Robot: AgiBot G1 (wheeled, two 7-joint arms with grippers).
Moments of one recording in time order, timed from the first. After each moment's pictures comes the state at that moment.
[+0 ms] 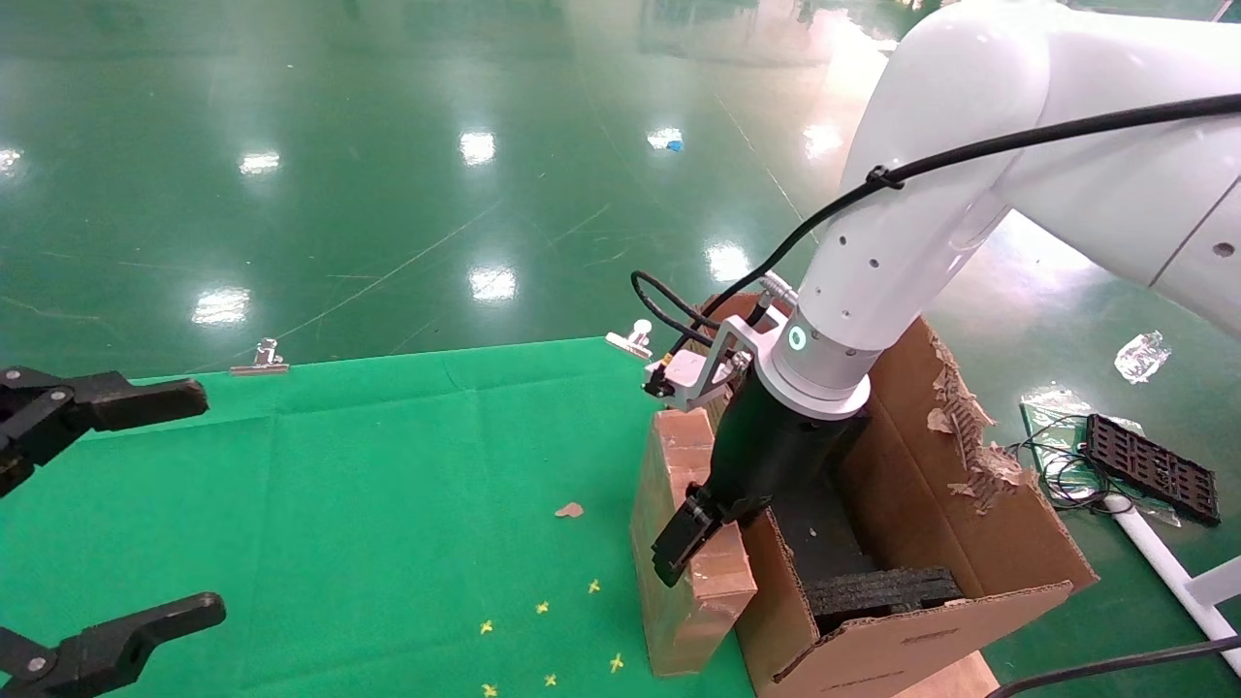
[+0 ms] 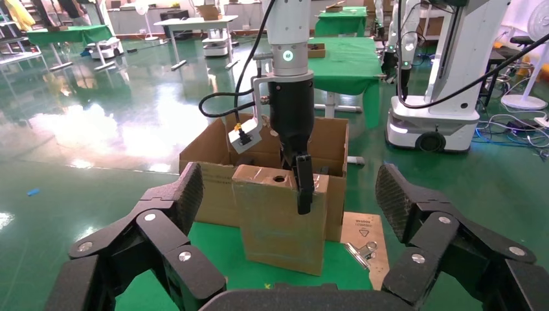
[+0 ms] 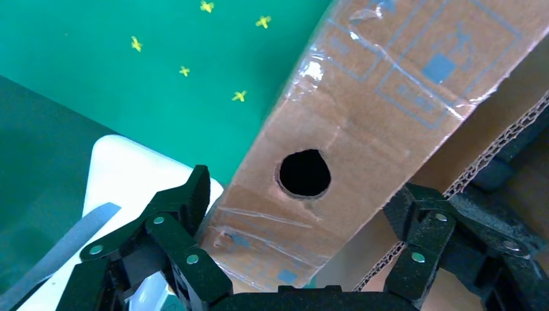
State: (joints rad) left arm -1.08 0.61 0.29 -1.28 0.72 1.49 -0.18; right arm 2.09 -1.01 -1.75 1.01 -1.31 -1.48 1.56
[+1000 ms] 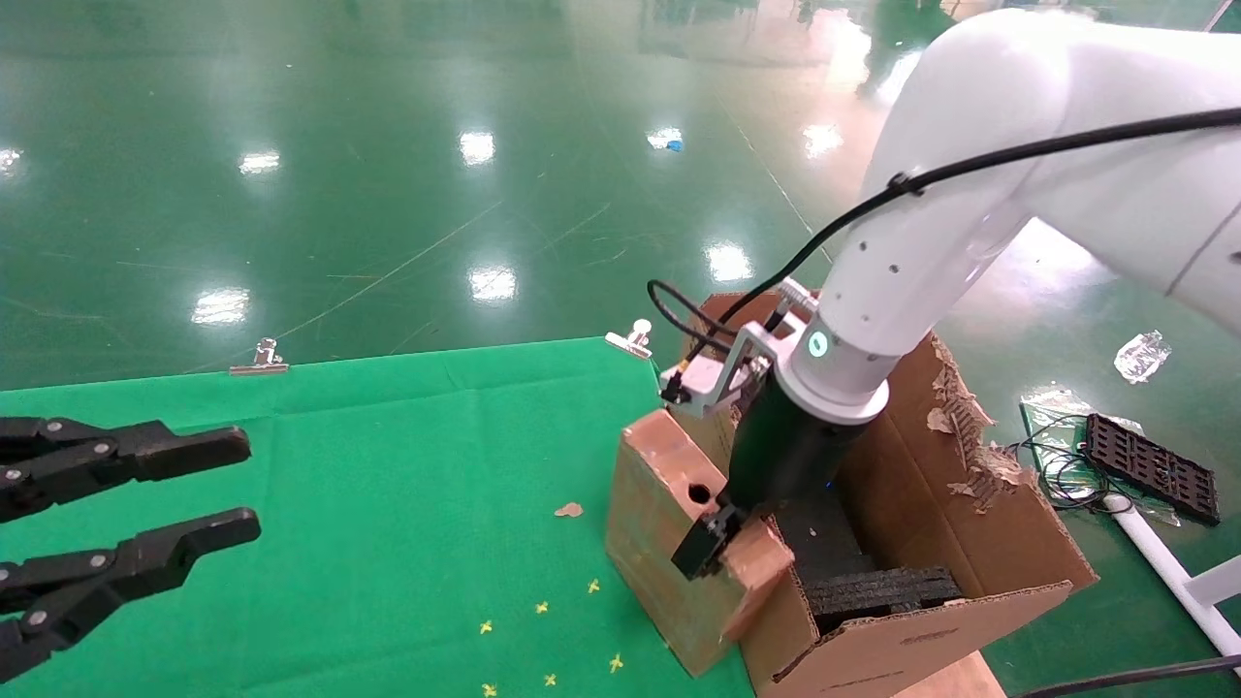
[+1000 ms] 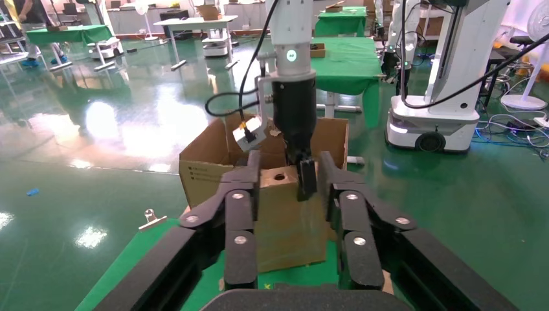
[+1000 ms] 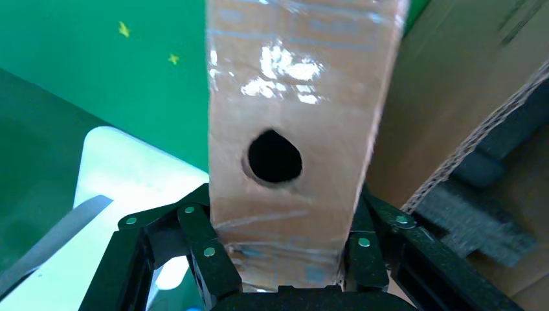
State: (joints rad) left arm -1.08 0.61 0.29 -1.28 0.72 1.49 -0.18; right arm 2.11 -0.96 -1.73 1.01 -1.30 -1.47 1.45
